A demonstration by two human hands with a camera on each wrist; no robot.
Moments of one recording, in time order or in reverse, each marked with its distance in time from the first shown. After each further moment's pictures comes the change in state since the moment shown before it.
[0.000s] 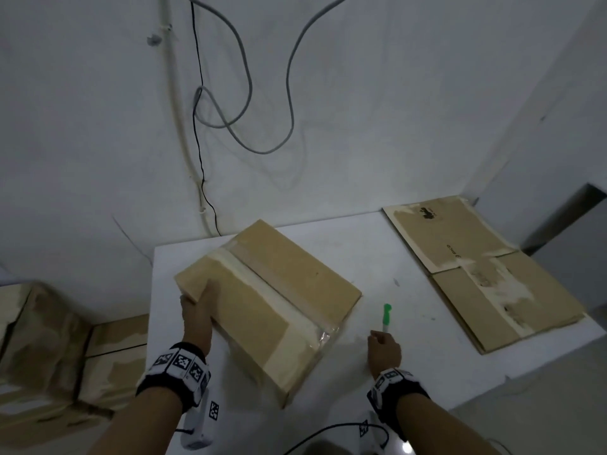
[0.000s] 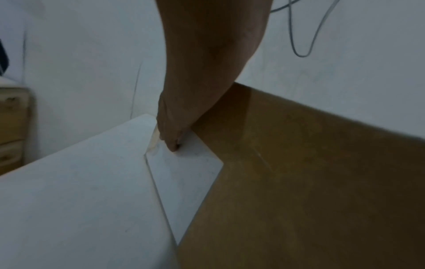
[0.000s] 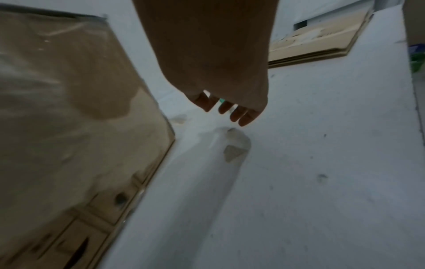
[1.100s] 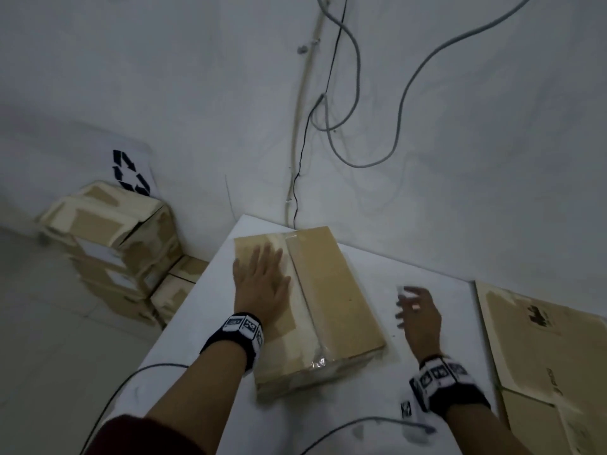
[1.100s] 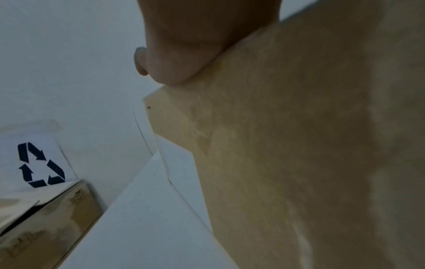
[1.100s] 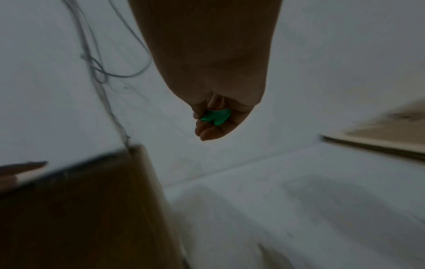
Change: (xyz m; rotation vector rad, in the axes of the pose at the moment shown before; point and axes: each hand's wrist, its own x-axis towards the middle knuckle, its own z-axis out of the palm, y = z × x) left_hand -0.051 -0.013 0.063 1.284 0.323 0.625; right_hand 0.078 -0.163 -0.033 0.106 -0.431 -0.776
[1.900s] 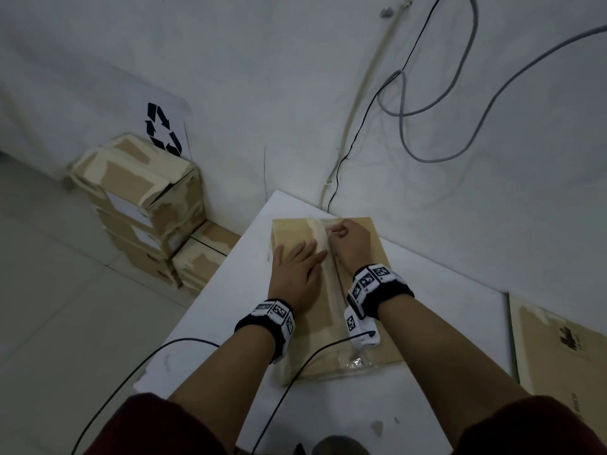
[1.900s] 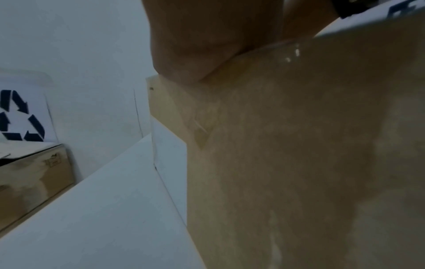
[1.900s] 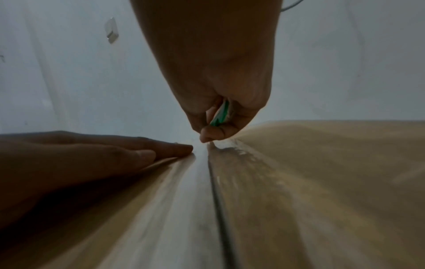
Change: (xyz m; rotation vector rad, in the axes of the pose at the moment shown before) left_hand 0.004 -0.018 0.000 -0.269 -0.055 0.019; right_hand 0.039 -0.108 0.214 -0.261 -0.308 -0.211
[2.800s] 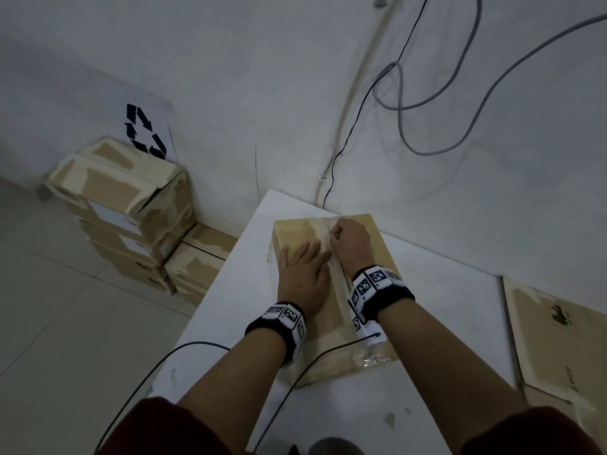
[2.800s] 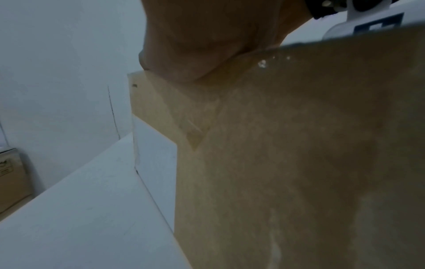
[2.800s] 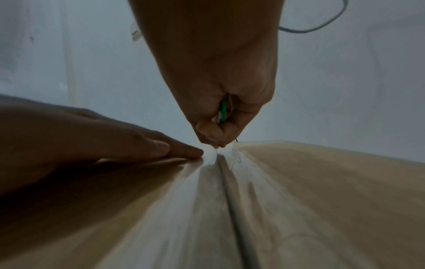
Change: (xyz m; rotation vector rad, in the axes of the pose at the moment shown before) left_hand 0.005 0.000 0.005 -0.027 0.026 0.020; right_hand -0.002 -0.015 0.006 -0.371 -0.045 -0.003
